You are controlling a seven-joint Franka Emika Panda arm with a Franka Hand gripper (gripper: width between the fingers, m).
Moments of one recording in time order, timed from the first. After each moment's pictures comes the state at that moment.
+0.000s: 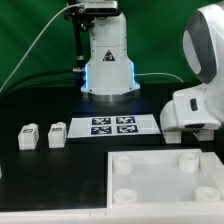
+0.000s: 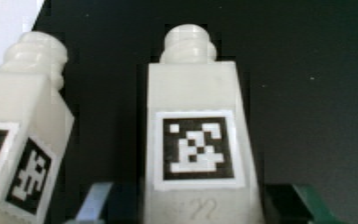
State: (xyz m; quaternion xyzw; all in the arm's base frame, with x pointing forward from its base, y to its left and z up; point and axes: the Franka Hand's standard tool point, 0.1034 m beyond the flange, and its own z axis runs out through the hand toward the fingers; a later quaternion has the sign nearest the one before) arm 0.380 0.189 0.010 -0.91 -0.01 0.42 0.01
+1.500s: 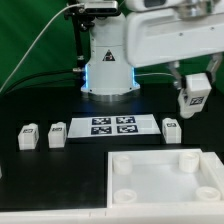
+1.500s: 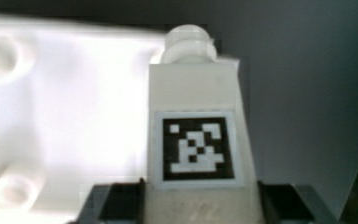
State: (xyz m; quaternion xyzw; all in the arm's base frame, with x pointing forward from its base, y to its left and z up) arm 0.548 0.101 0.167 -0.99 -0.07 -0.06 0.05
